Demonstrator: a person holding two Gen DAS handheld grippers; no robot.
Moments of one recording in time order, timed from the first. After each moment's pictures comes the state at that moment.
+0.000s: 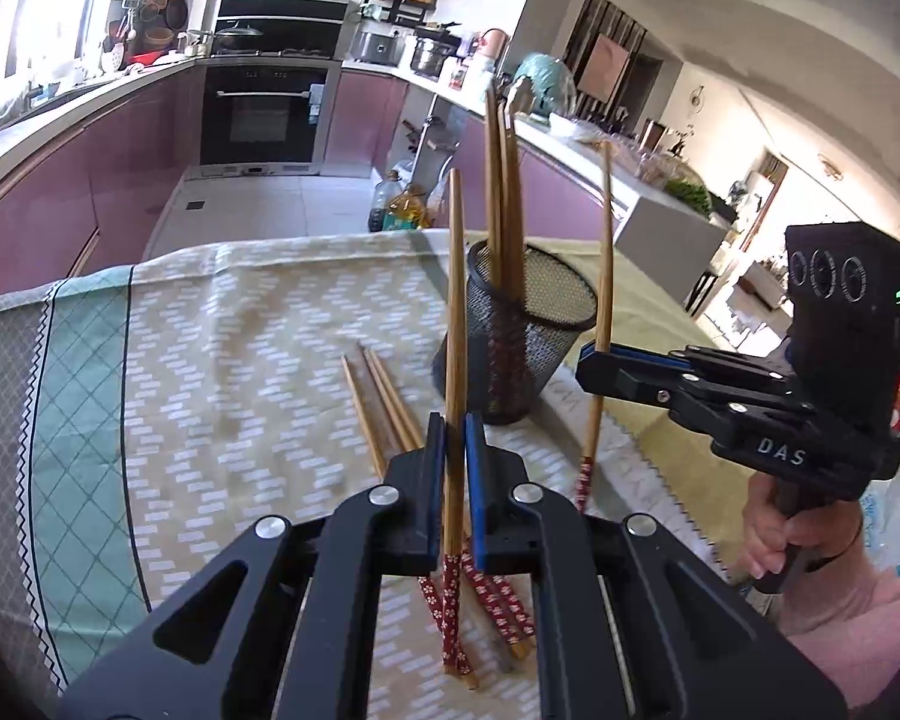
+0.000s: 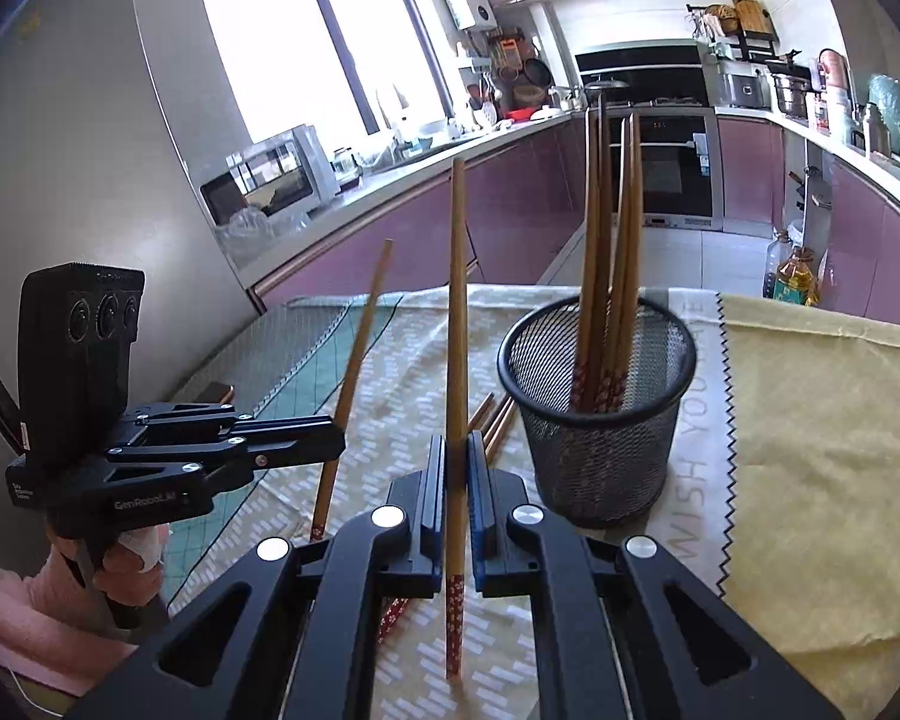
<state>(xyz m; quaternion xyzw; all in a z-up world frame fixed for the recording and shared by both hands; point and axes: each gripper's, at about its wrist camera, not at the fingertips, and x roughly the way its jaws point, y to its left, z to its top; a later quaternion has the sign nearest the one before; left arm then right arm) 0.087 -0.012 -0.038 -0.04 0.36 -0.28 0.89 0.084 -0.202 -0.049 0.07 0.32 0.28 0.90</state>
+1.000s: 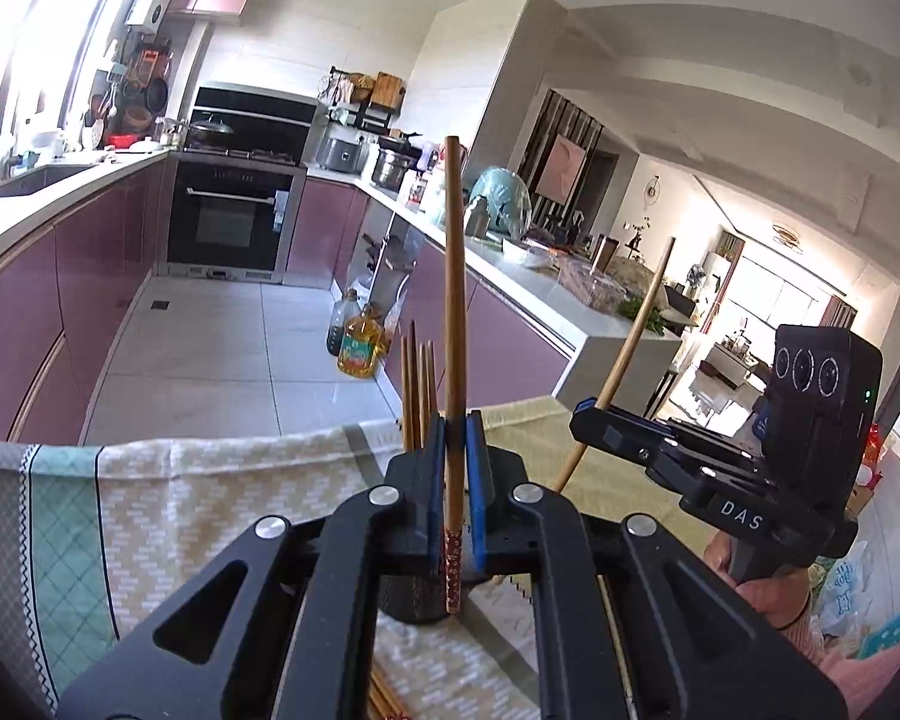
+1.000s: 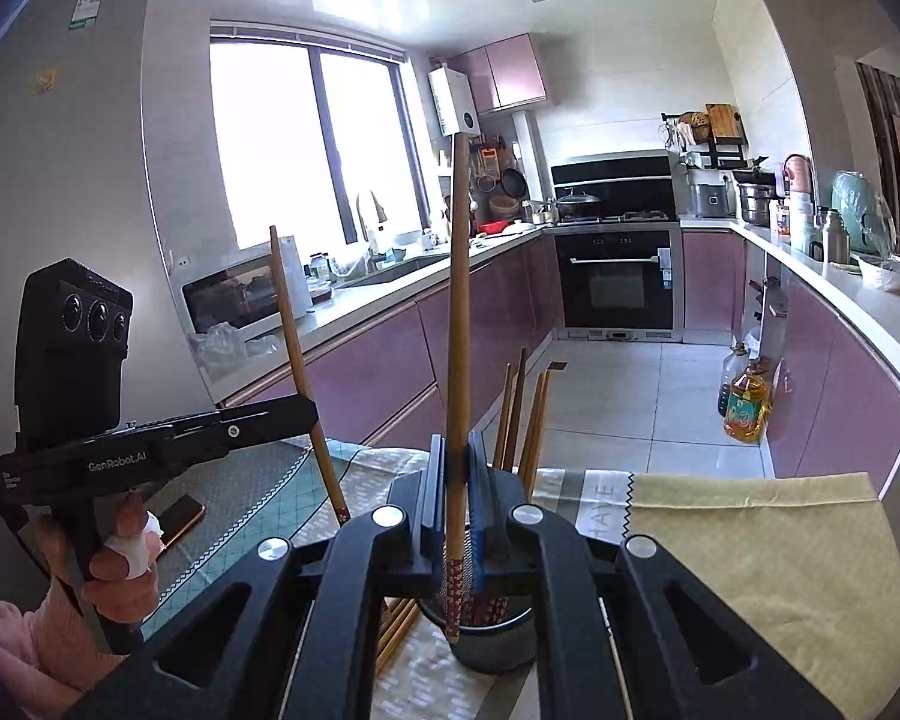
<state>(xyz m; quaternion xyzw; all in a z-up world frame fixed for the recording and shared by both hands) 0.131 -0.039 0.067 -0.09 0.24 -0.31 0.92 0.100 -0.246 0.040 0.06 0.20 0.23 0.95</state>
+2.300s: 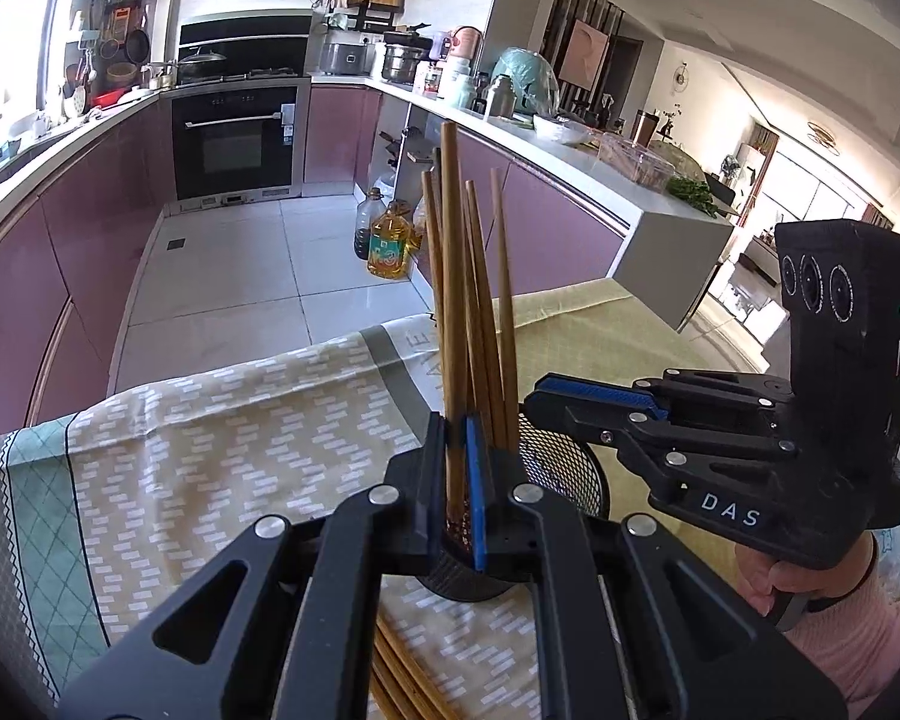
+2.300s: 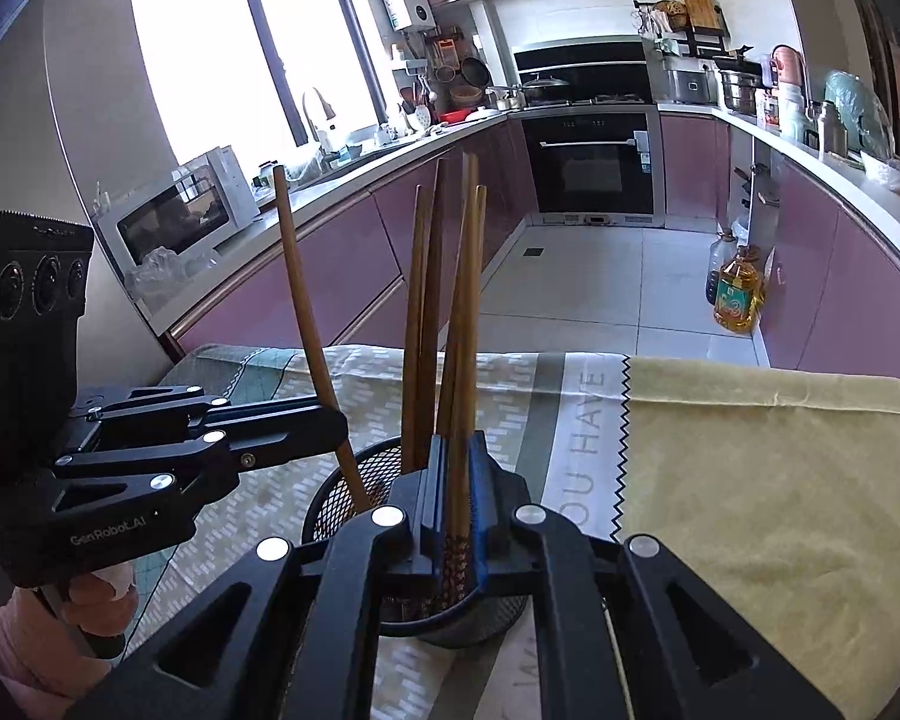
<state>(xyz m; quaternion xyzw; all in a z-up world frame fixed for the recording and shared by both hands) 0.191 -0.095 0.001 0.00 0.36 -0.29 0.89 0.171 -0.236 -0.033 0.07 0.34 0.20 0.92</state>
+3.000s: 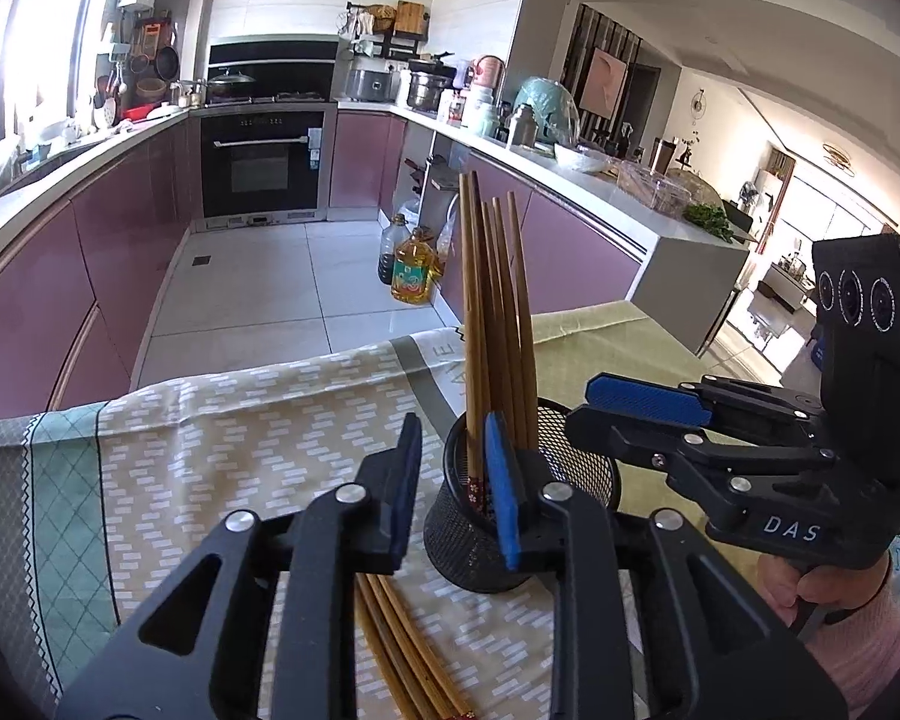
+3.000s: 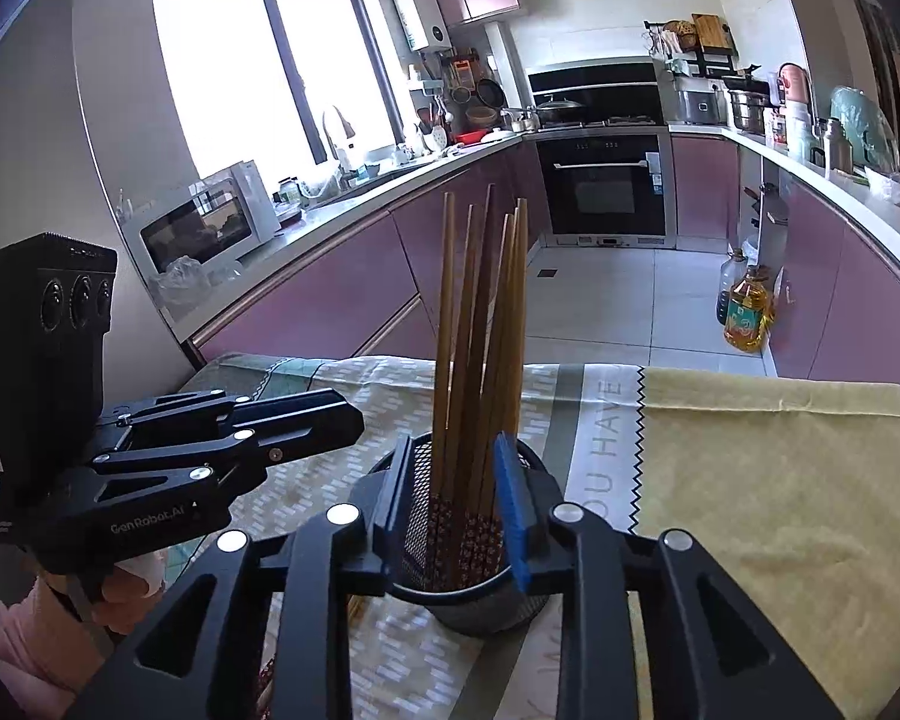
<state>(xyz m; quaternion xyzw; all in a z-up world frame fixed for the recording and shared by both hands) 0.166 -0.073 0.002 -0.01 0.32 -0.25 0.91 0.142 -0.237 -0.023 0.07 0.31 0.22 0.92</state>
